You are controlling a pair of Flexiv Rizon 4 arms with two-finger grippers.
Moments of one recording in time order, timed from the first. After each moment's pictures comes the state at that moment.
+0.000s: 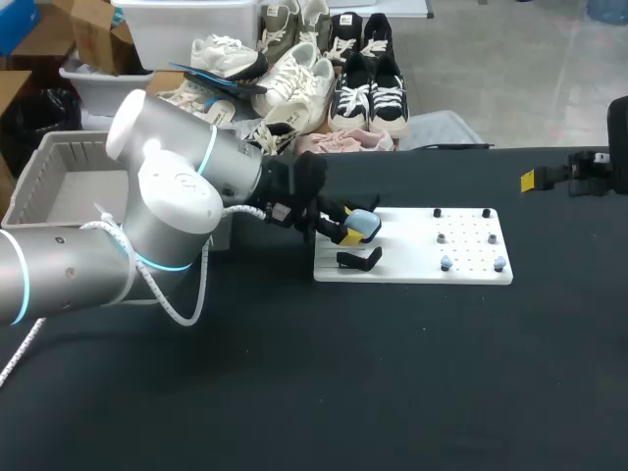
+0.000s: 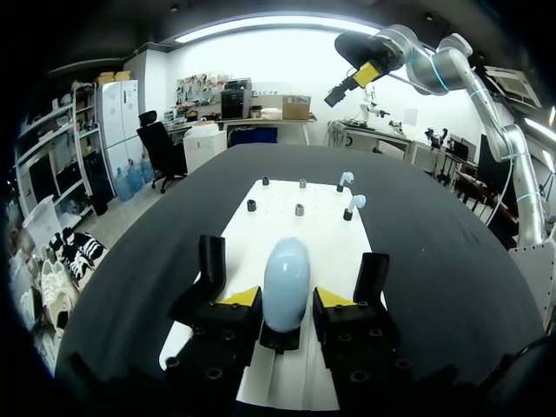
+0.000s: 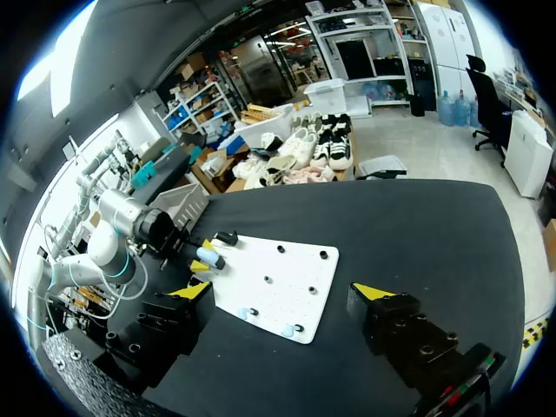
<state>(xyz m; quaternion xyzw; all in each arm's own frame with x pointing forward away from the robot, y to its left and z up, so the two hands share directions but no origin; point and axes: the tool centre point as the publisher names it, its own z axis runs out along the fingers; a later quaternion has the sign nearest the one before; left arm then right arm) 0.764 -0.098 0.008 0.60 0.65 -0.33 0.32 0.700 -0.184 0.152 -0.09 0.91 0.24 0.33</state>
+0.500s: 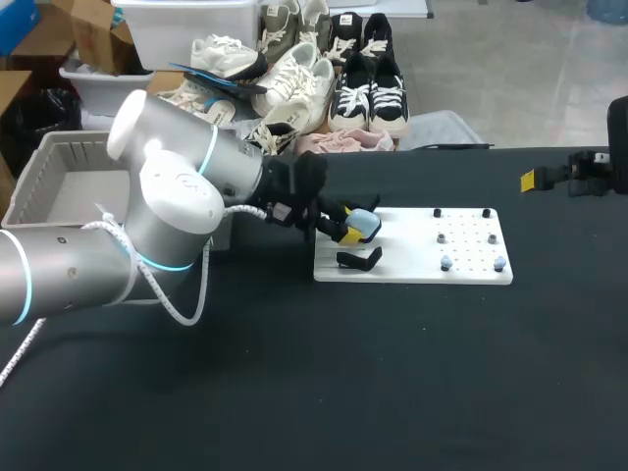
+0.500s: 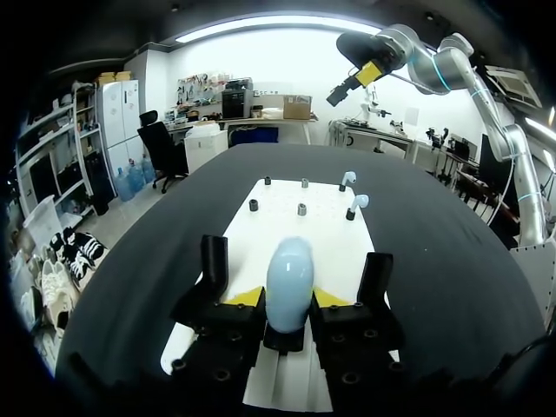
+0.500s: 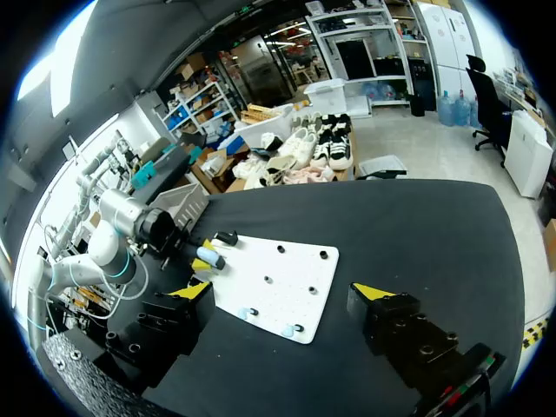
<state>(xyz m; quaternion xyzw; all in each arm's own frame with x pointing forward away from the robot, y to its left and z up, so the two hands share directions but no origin) 0.765 -0.099 0.007 0.60 0.65 -0.33 0.32 0.700 -0.184 0.152 -0.09 0.91 0.24 0.33</state>
